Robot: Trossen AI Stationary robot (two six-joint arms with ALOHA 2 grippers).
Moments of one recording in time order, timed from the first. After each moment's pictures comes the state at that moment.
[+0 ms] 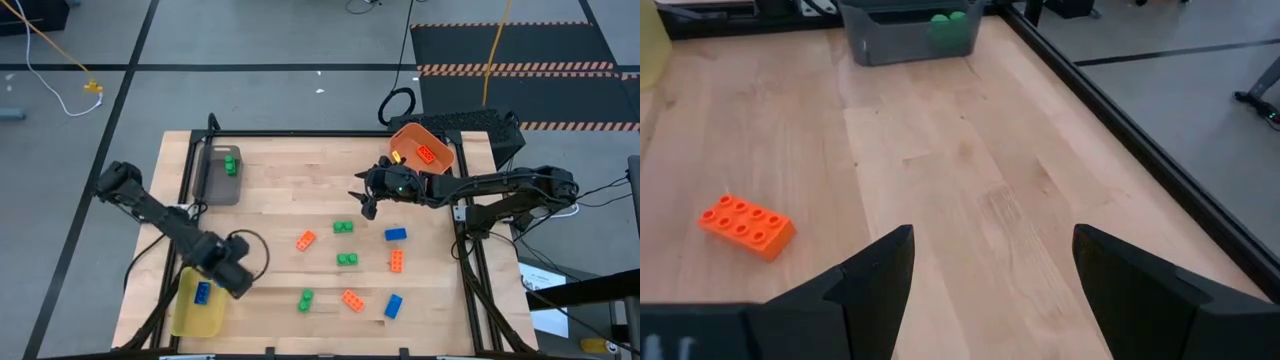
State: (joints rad) left arm -0.62 1.46 1.15 -1.24 0.08 -1.44; right arm -0.16 1.27 0.64 0.13 0.21 0.04
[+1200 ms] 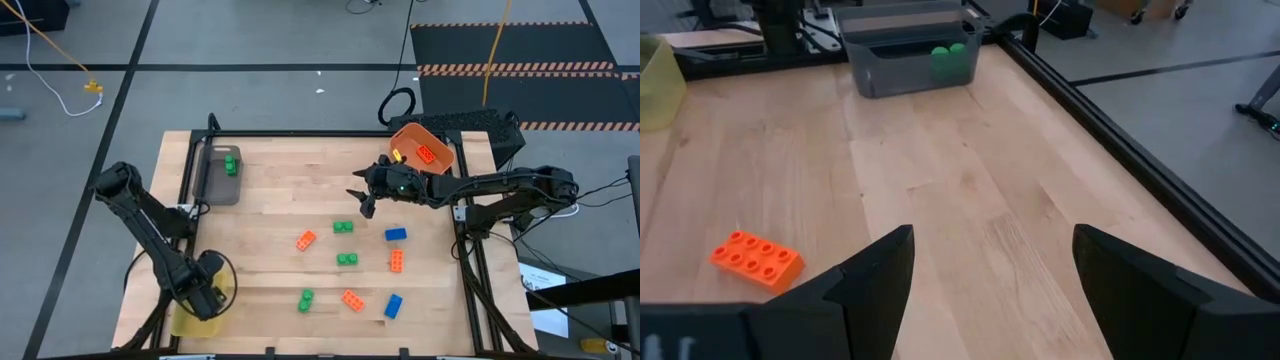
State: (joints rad) left arm -0.89 1.45 1.02 -1.23 0.19 -1.75; right arm -0.16 1.27 0.64 0.20 0.21 0.06
